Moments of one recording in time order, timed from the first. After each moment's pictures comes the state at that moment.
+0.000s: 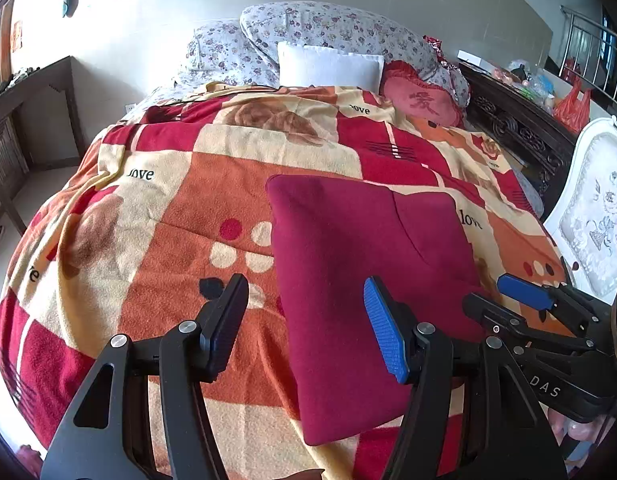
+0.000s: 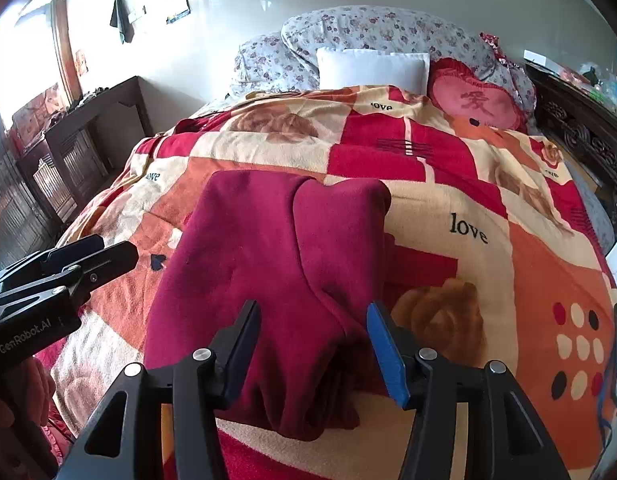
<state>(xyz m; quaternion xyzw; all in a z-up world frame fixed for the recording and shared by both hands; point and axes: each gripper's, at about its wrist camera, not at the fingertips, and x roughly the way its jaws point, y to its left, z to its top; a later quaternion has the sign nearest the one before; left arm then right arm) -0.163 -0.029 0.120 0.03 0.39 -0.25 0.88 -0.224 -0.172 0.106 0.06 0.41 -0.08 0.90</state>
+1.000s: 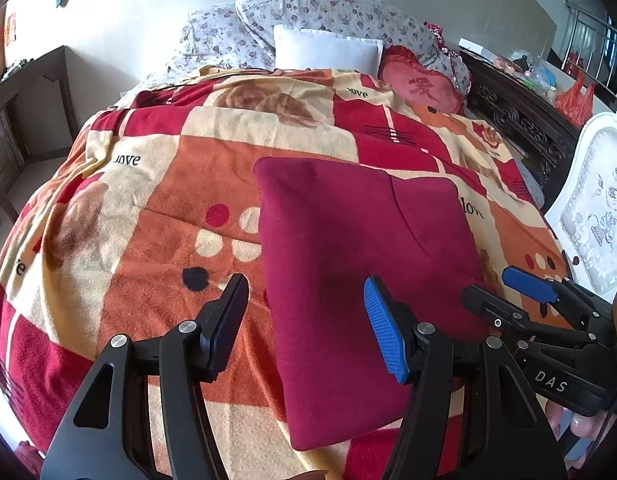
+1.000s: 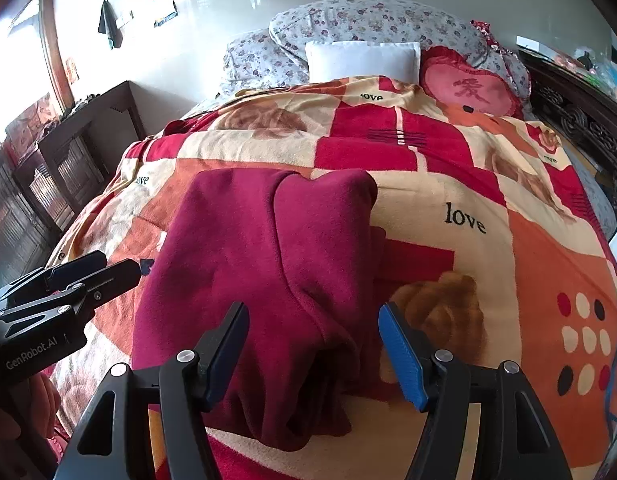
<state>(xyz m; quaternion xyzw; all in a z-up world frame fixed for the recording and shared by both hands) -0.157 -0.044 0.109 0.03 0.42 -0.25 0.87 -0.220 -0.187 0.099 0.08 0.42 -0.09 0.90</state>
